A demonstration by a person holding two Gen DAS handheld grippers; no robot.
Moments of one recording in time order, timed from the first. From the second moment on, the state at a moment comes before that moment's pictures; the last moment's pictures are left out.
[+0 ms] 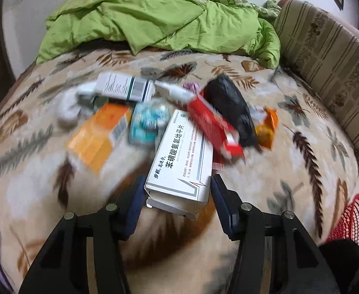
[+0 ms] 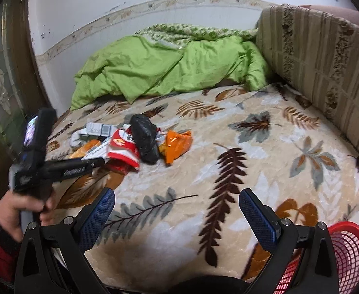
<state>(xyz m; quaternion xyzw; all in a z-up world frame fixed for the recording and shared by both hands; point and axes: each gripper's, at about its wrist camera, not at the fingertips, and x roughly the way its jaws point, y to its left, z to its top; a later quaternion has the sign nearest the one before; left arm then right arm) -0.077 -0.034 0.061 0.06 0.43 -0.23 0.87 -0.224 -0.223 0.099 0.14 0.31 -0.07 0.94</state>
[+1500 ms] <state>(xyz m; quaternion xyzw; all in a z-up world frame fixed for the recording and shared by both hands) -0.072 -0.028 0.022 0.06 0.45 -0.18 0.87 -0.119 -0.209 0.067 0.14 0.38 -0.02 0.92</state>
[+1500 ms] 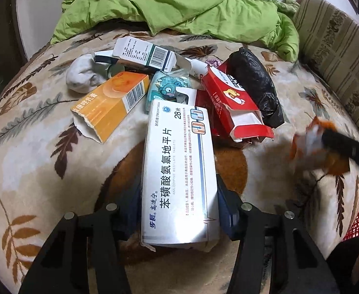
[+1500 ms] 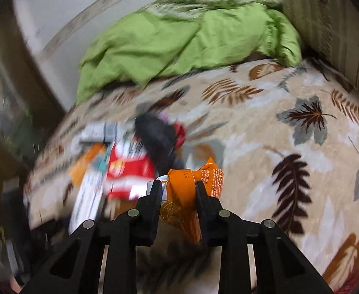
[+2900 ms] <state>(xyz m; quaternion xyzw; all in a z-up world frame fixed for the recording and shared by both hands) -0.075 -0.028 0.026 0.05 0.44 -0.19 0.88 -0.123 -0.198 0.066 0.10 0.36 -0.02 0.93</state>
